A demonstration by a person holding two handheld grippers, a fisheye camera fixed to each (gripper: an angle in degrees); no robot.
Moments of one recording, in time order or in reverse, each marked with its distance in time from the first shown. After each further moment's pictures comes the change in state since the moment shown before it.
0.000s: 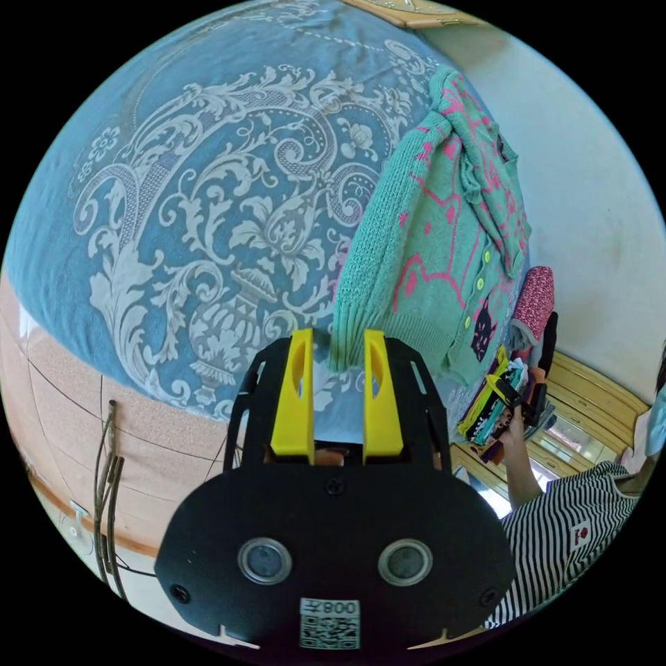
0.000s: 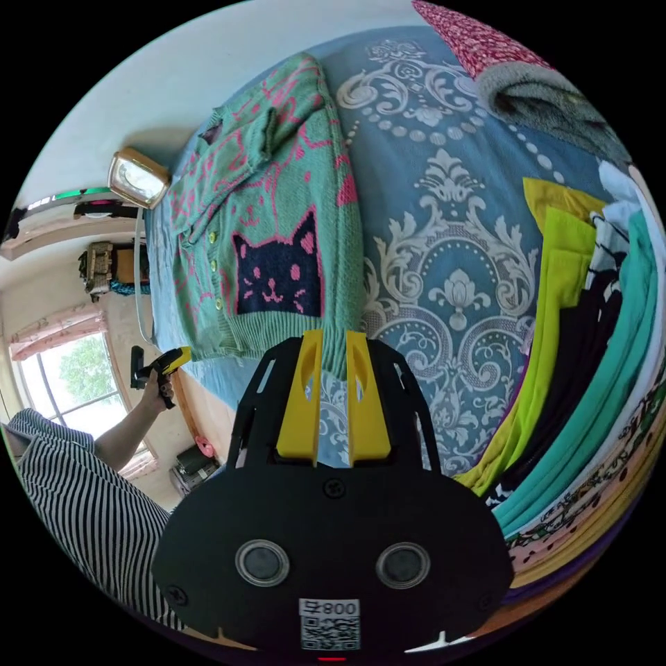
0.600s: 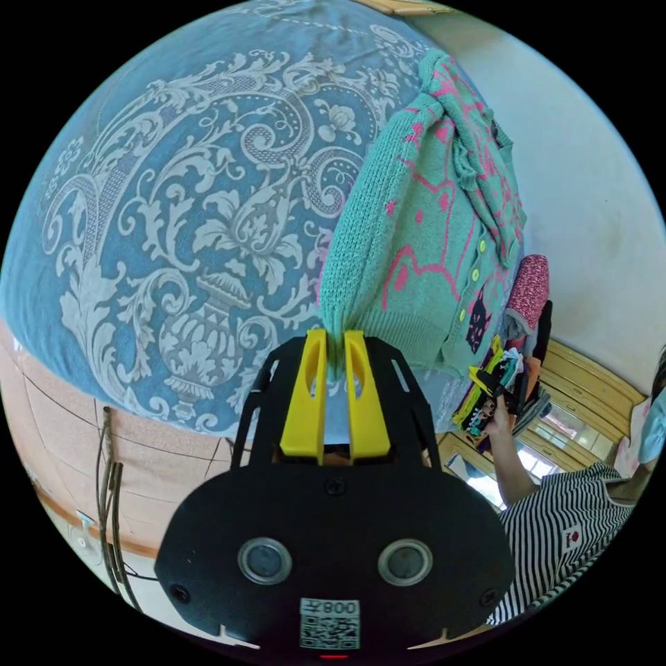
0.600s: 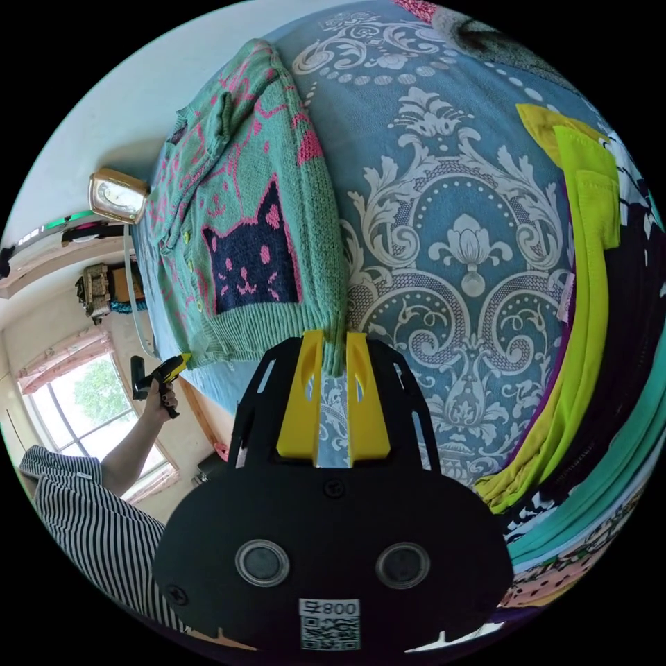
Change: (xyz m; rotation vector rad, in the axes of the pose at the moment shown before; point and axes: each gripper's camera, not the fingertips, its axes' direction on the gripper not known) left arm -0.051 0.045 0.022 -0.058 0.056 0.029; right arm 0.052 0.020 0.000 -0.039 -0.062 0.094
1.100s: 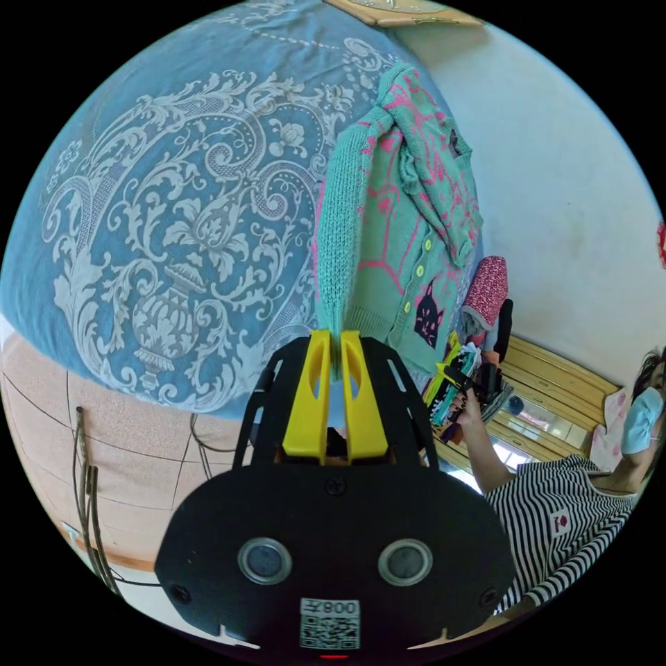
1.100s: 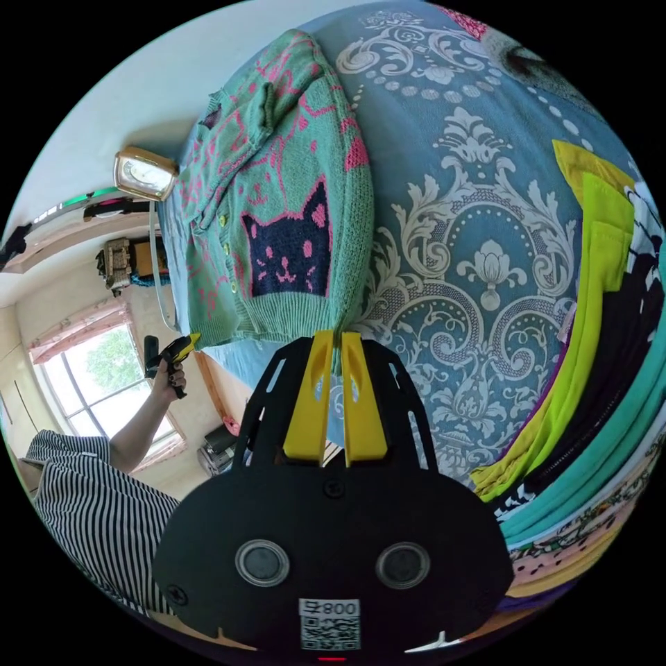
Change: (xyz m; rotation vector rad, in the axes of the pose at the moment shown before) left arm -0.001 0.056 -0.034 0.018 0.110 0.019; right arm -0.007 -0.003 -0.044 -0.076 -0.053 -0.091
